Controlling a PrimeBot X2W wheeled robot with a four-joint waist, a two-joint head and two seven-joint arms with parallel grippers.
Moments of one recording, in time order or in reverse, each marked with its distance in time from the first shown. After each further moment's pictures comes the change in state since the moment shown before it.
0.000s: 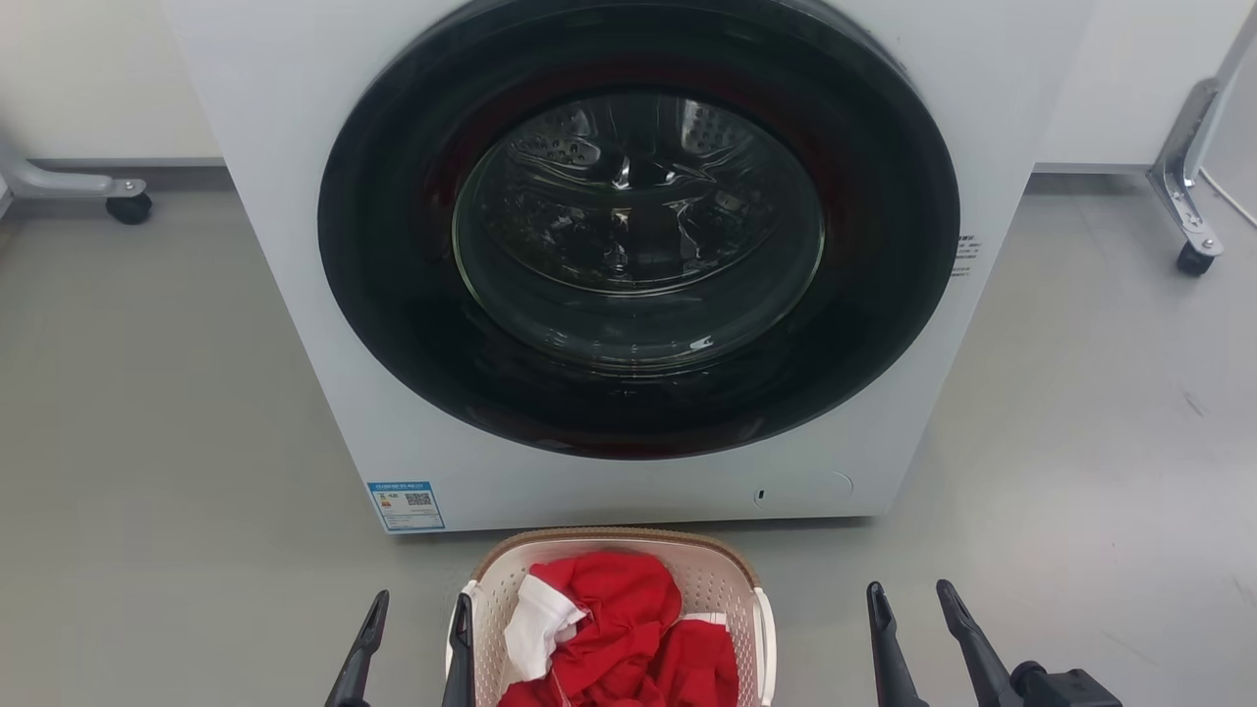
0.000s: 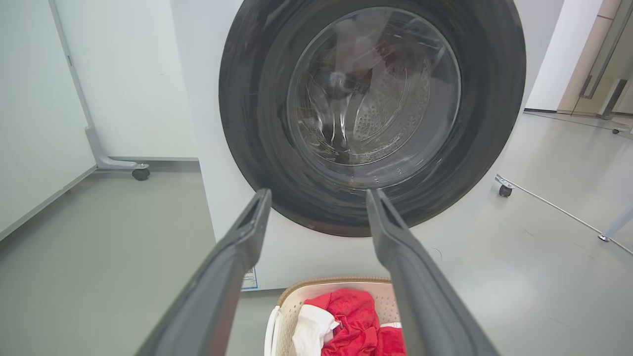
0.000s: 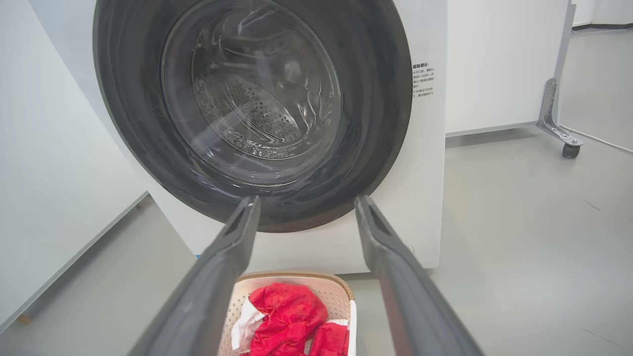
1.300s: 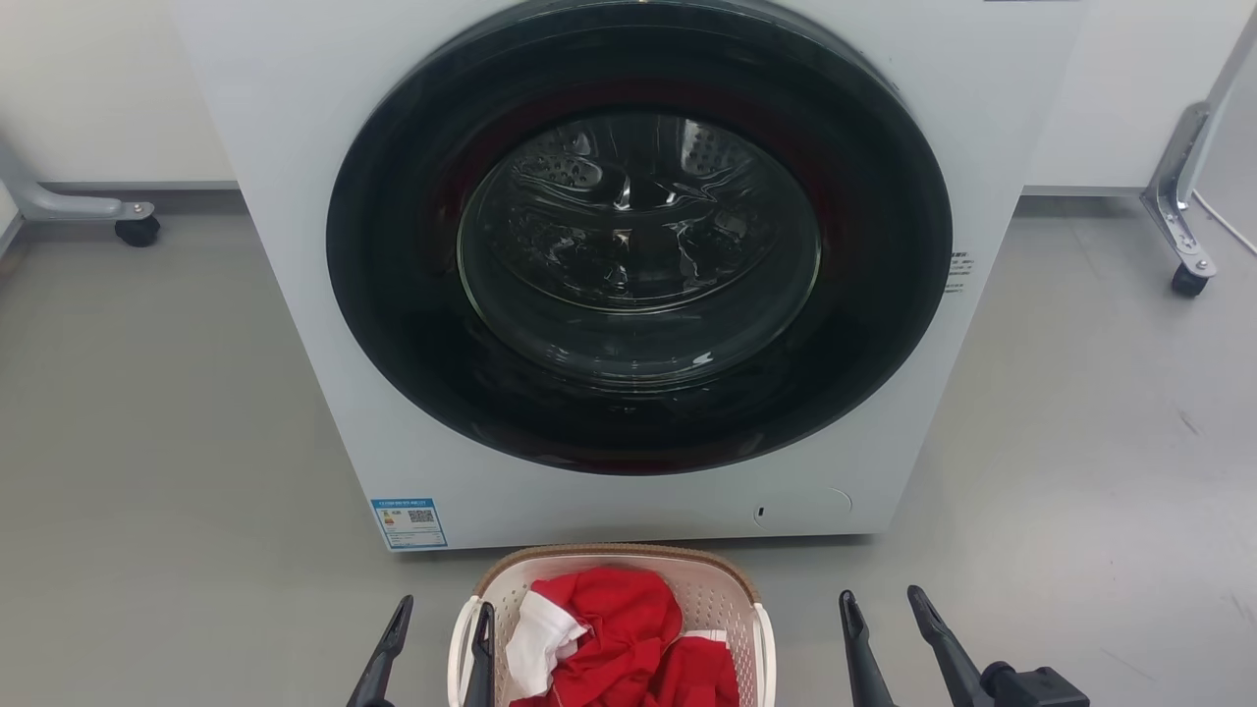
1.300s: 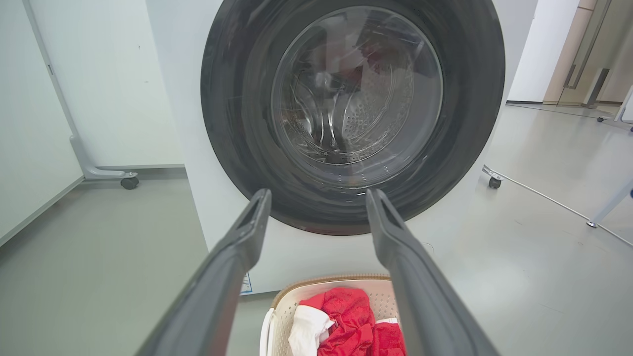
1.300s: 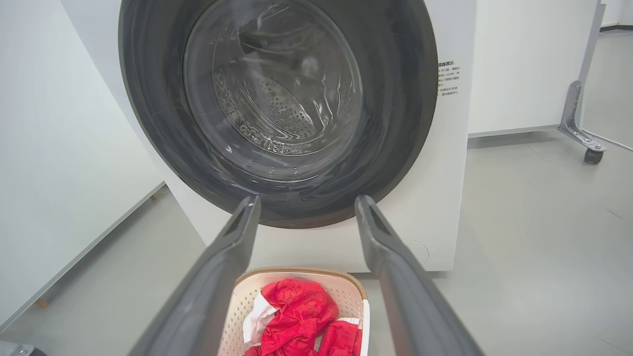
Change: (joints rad) left arm -0.019 0.016 -0.051 0.036 0.002 0.002 0.000; right arm -0.026 -0.003 0.060 0.041 0.007 -0.002 0.003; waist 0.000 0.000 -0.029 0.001
